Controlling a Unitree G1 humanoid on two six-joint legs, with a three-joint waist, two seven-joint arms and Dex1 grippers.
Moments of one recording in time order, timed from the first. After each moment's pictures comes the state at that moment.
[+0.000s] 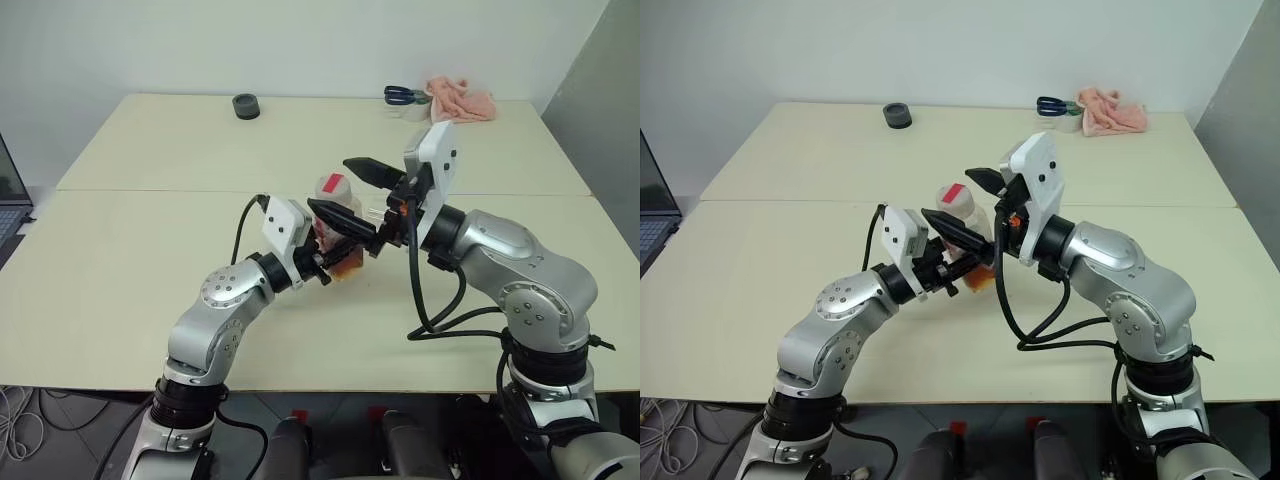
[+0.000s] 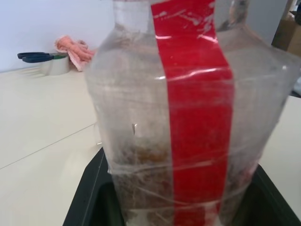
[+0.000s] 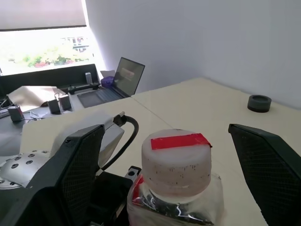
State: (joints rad) left arm -0.38 0.33 -0.09 -0.34 -0.41 0.51 -0.57; right arm -0.68 -0.30 0.08 -0.54 0.64 0.87 0.39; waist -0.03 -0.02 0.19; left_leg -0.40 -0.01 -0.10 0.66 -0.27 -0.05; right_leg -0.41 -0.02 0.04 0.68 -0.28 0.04
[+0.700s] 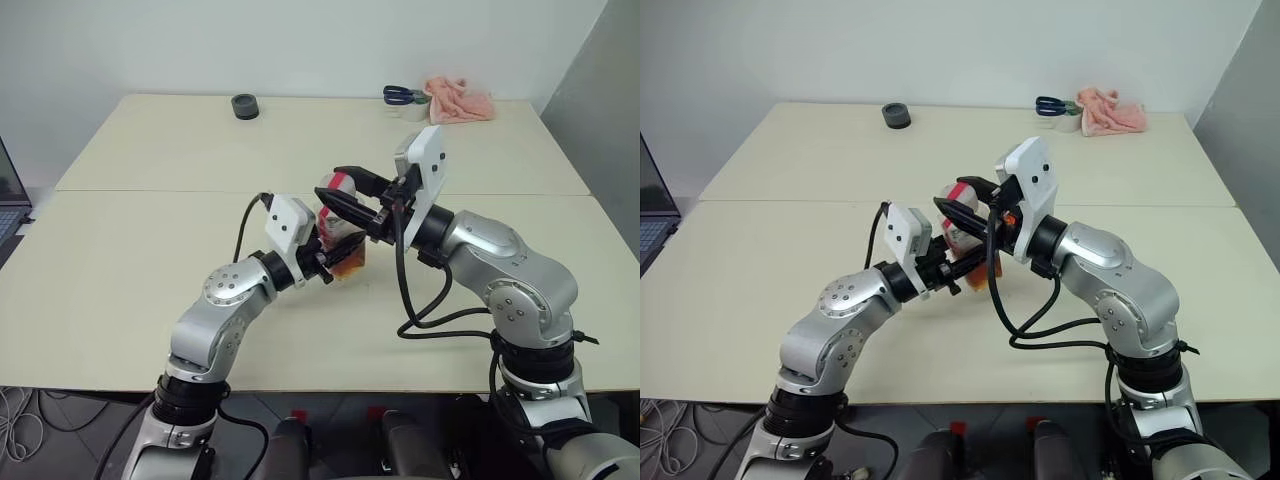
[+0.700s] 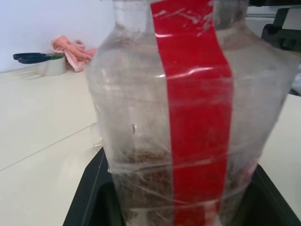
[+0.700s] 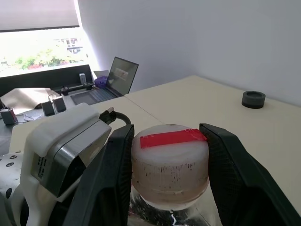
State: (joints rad) left arm -0.39 0.34 -0.11 -0.34 -0.41 0.52 -0.58; right arm -0.67 -0.28 0.10 -0.47 0.59 0.82 0.42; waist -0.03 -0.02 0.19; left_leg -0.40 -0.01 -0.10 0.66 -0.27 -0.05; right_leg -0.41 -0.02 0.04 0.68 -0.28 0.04
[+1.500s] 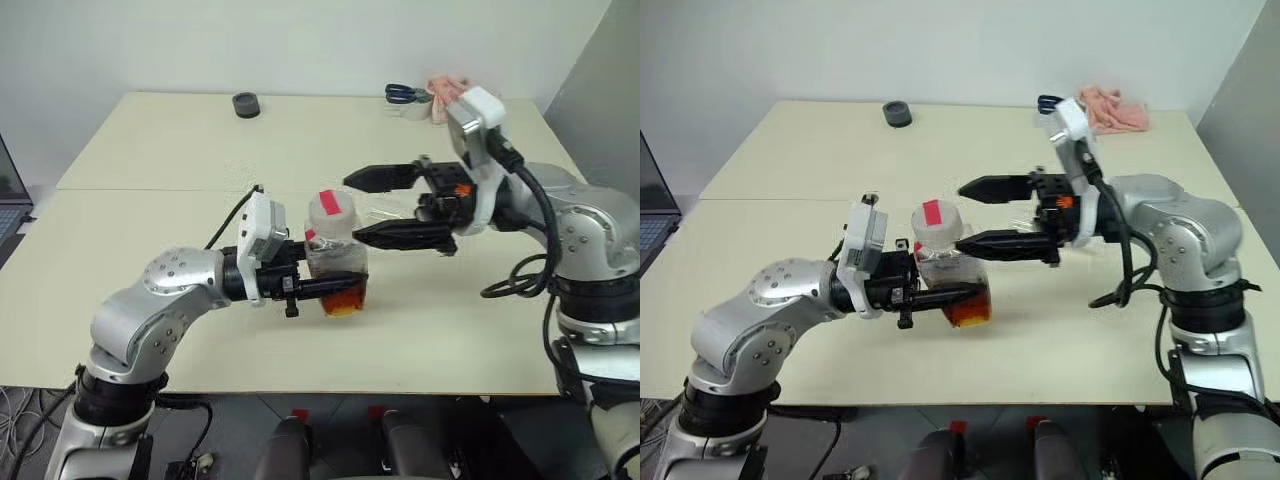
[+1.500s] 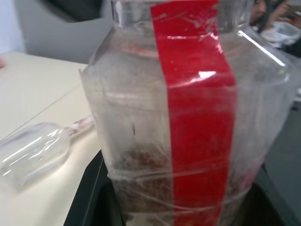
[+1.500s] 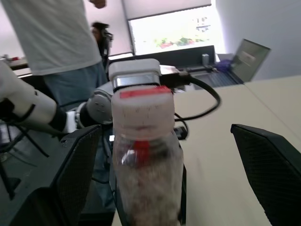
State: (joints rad) left arm -0.38 0.61 -0.01 -0.50 -0.76 0.67 -0.84; right arm -0.85 -0.60 0.00 -0.19 0.86 0.88 1.06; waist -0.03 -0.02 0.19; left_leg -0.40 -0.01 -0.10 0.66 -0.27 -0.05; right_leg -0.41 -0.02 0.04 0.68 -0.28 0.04
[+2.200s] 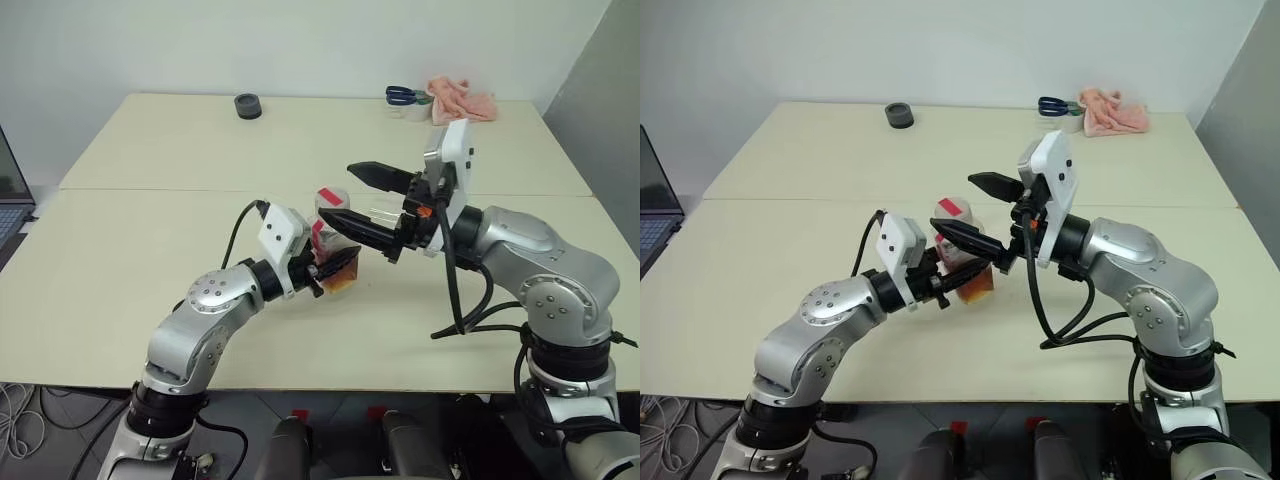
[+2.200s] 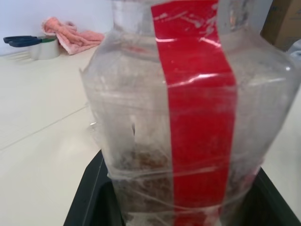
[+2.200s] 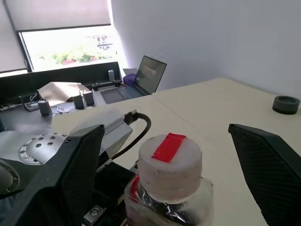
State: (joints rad) left arm -0.37 0.43 -0.11 -0.41 -0.45 0.59 -0.56; right arm -0.69 -0.37 0.04 -0.51 0.74 0.86 0.49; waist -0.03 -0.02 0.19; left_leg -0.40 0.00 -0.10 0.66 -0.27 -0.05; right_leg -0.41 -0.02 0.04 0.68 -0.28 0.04
